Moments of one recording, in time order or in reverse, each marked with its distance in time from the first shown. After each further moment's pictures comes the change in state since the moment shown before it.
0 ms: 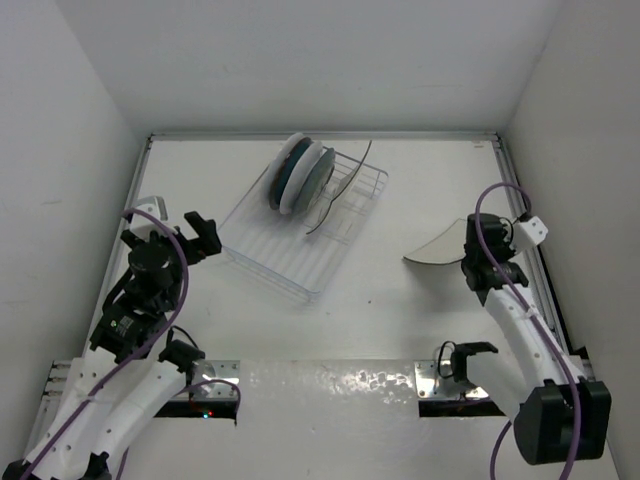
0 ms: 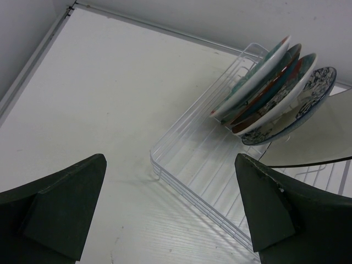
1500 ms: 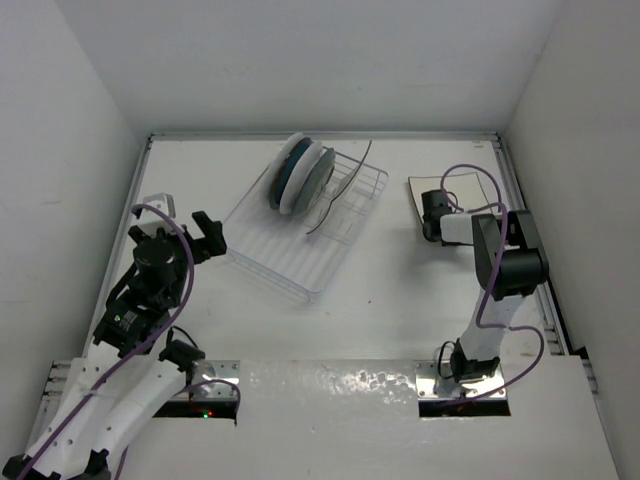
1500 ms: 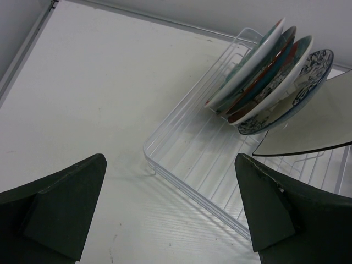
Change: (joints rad) left arm 0.000 0.032 -0.001 0.001 0.052 0.015; right arm 0.028 0.956 0.282 0.247 0.245 0.898
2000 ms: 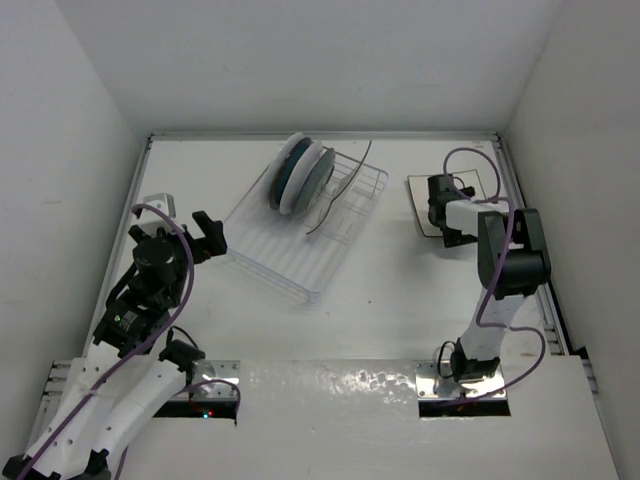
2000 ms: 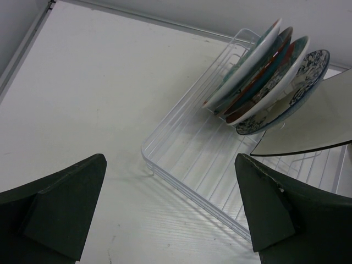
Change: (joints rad) left arm 0.000 0.000 0.000 0.006 0.009 0.001; right arm -0.017 0.007 0.117 -0.090 -0.139 -0.226
